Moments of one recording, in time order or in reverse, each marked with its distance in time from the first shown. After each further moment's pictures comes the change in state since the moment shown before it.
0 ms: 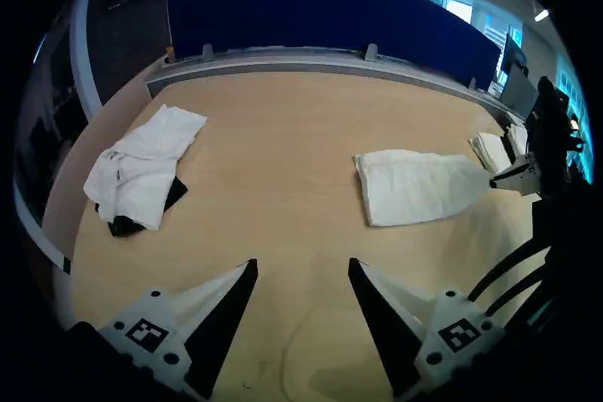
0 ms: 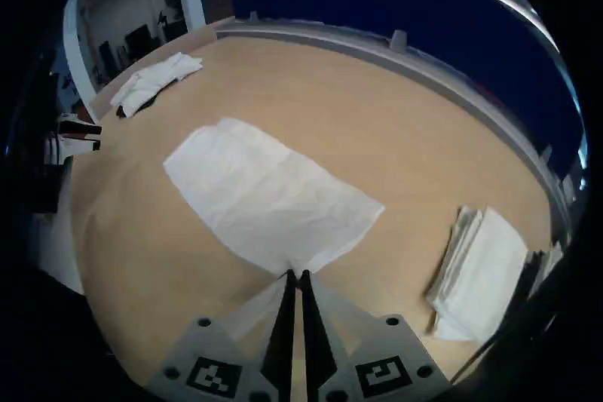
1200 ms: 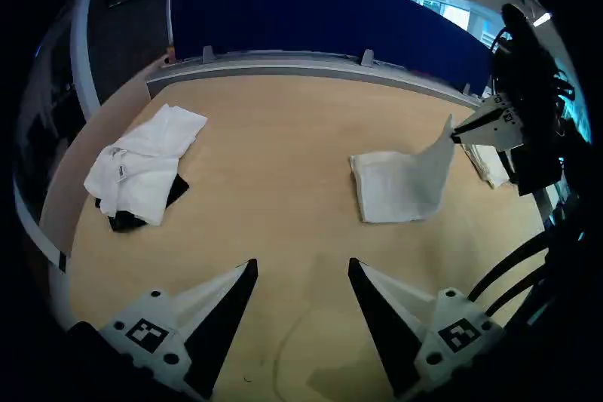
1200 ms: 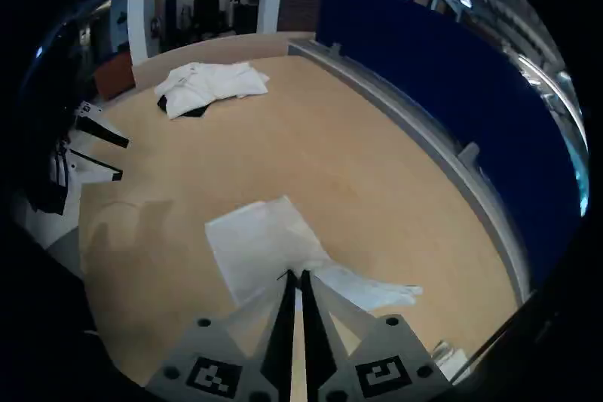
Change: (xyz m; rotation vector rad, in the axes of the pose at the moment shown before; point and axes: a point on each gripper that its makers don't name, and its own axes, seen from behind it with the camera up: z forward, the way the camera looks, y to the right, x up) left arm -0.005 0.001 -0.016 -0.029 0.016 -0.015; right arm 0.132 -0.083 0.021 0.082 0.039 -0.377
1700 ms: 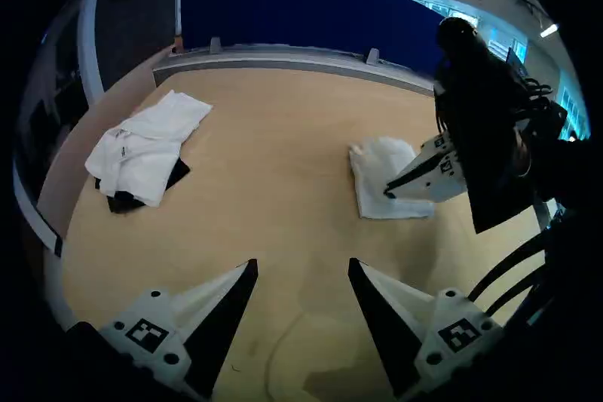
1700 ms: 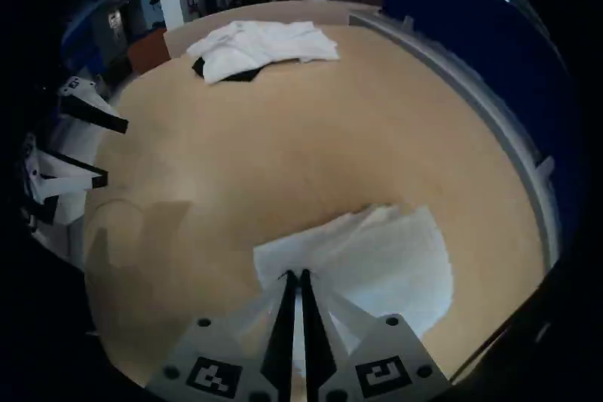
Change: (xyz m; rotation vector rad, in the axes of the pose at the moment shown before) left arm -0.019 0.004 -0.003 0.002 -0.010 -0.053; right arm -0.008 -0.093 0.117 0.204 -0.111 -0.026
